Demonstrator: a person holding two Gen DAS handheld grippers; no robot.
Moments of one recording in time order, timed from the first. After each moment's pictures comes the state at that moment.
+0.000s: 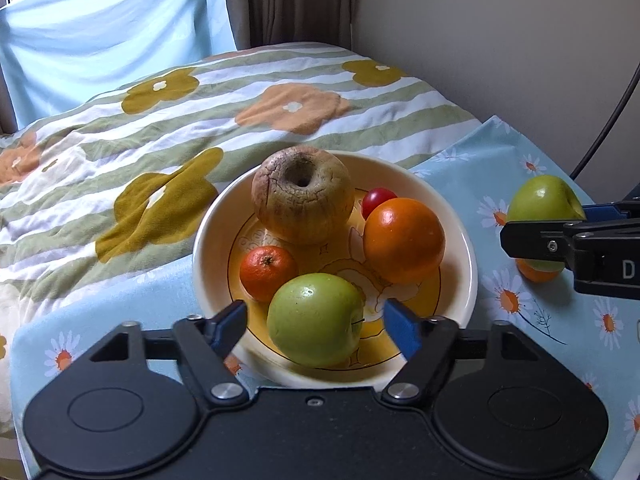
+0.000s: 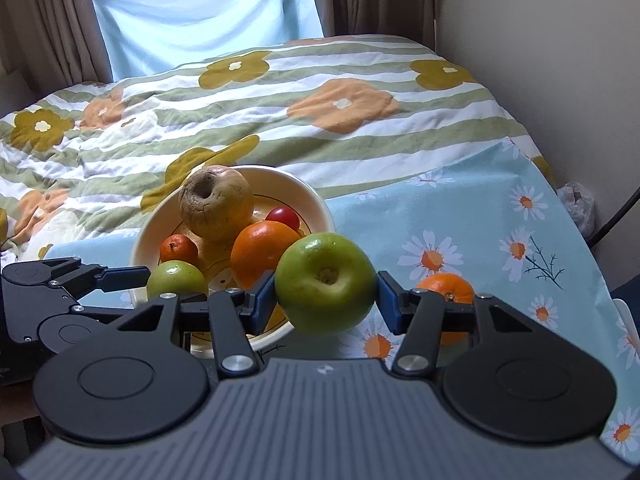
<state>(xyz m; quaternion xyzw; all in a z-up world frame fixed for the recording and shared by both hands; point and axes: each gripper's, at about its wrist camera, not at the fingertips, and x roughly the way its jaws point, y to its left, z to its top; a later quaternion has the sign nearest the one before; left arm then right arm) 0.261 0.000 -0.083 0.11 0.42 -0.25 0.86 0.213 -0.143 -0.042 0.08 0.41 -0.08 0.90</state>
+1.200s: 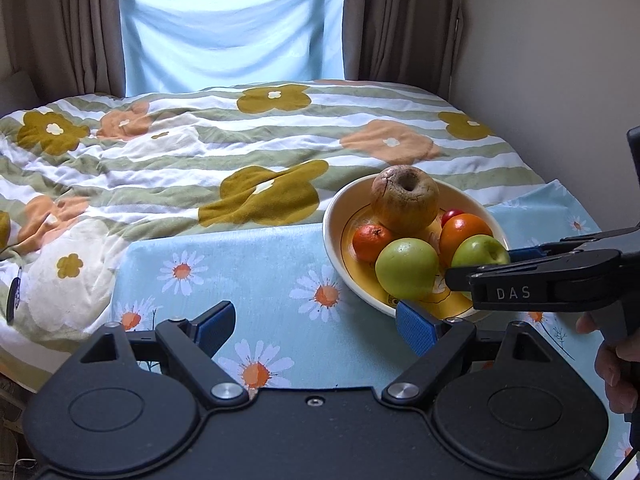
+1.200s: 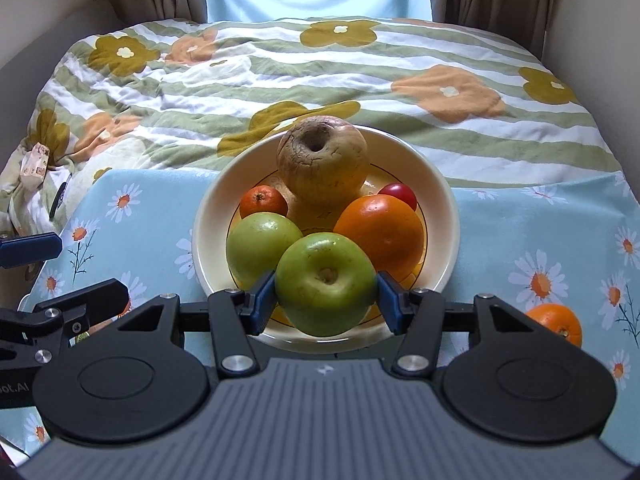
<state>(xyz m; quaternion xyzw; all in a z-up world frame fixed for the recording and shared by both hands) 0.191 0.064 -0.051 0.04 0.40 -0.10 0.91 0.240 -0.097 -0.076 0.01 0.43 0.07 0.90</state>
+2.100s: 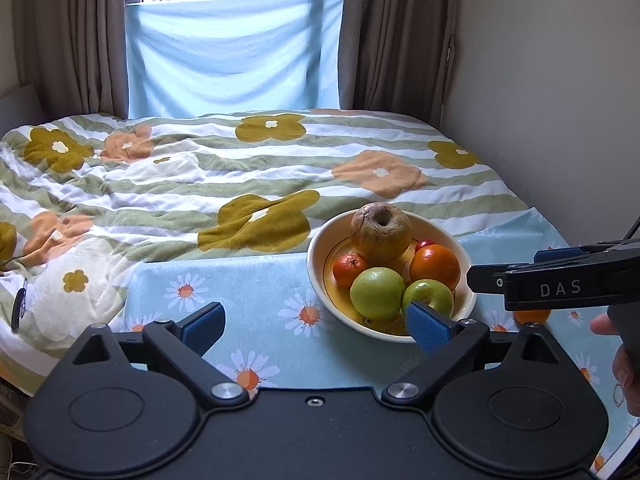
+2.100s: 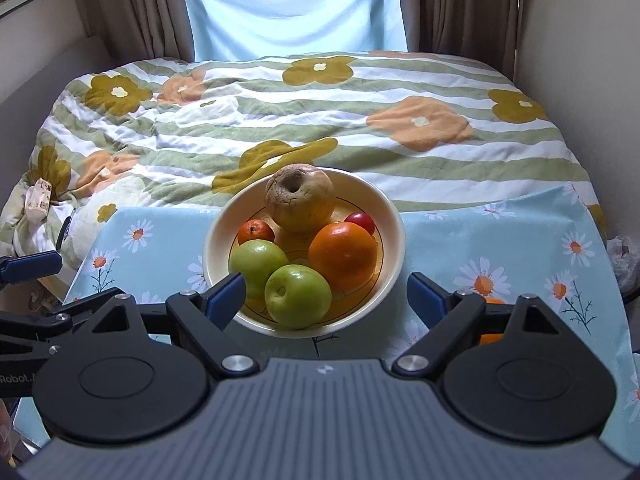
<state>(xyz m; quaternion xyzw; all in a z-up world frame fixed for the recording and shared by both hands) 0.159 0.061 -0.010 0.03 0.36 -0.11 0.93 0.194 -0.119 -0.017 0.03 0.40 0.04 0.92</state>
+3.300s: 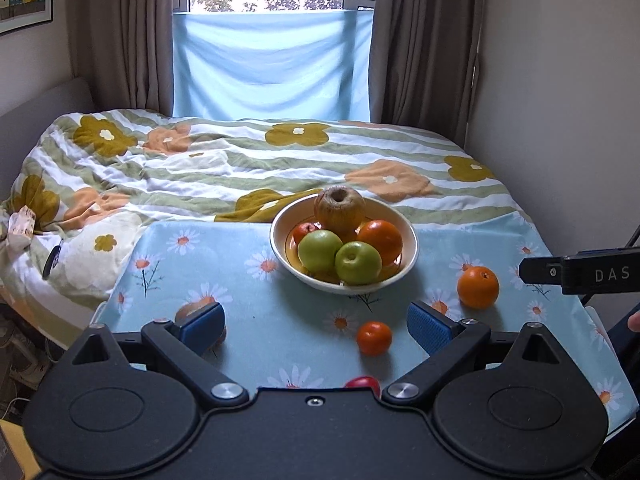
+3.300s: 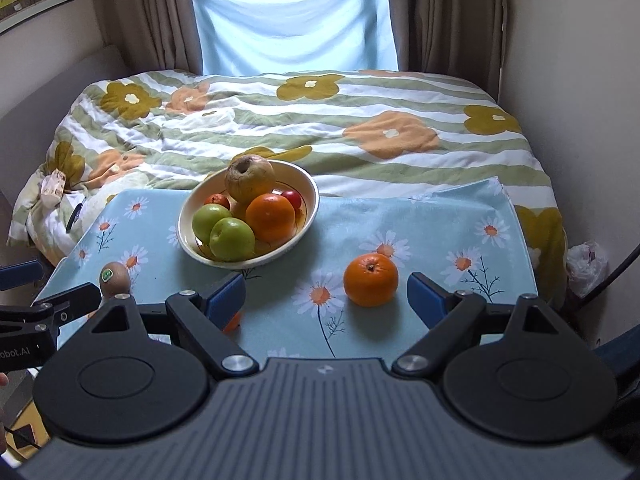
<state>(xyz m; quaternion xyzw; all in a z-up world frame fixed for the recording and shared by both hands) 0.052 -0.026 -0.006 0.00 0.34 -0.02 0.94 0.099 -0.236 0.003 0.02 0.38 0.07 0.92</state>
